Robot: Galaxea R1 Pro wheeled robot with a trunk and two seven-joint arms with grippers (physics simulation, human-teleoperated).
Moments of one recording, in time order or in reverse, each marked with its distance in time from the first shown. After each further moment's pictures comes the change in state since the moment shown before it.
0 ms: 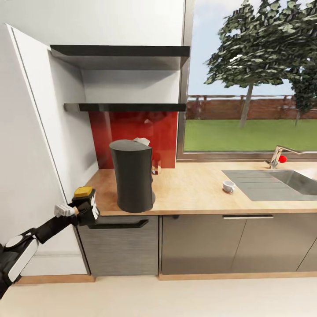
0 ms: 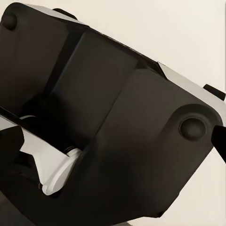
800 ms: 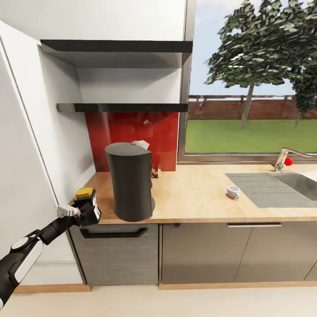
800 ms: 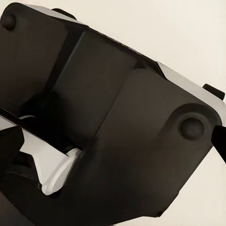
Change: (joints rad) left arm 0.000 -0.040 0.009 0.022 -0.005 -0.005 0.057; right arm 0.000 -0.002 0.000 0.001 -0.002 0.000 0.000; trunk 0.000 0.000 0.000
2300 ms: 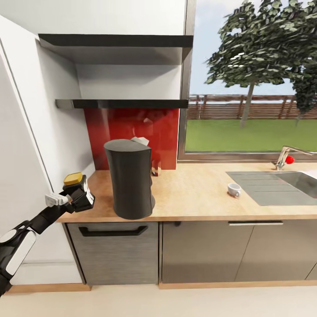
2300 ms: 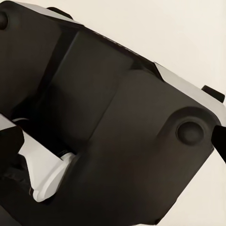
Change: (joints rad) left arm 0.000 0.003 0.120 -0.132 -0.005 -0.002 -0.001; right arm 0.000 0.000 0.000 0.000 0.003 0.000 0.000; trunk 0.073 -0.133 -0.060
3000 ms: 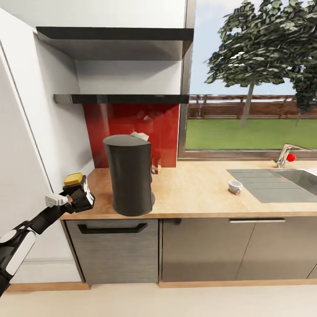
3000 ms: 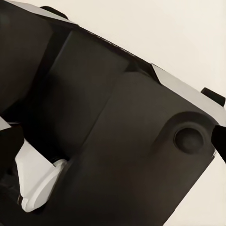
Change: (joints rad) left arm 0.000 0.000 0.000 0.004 0.000 -0.001 -0.002; right arm 0.000 0.000 -0.001 -0.001 0.000 0.000 0.000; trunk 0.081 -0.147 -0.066
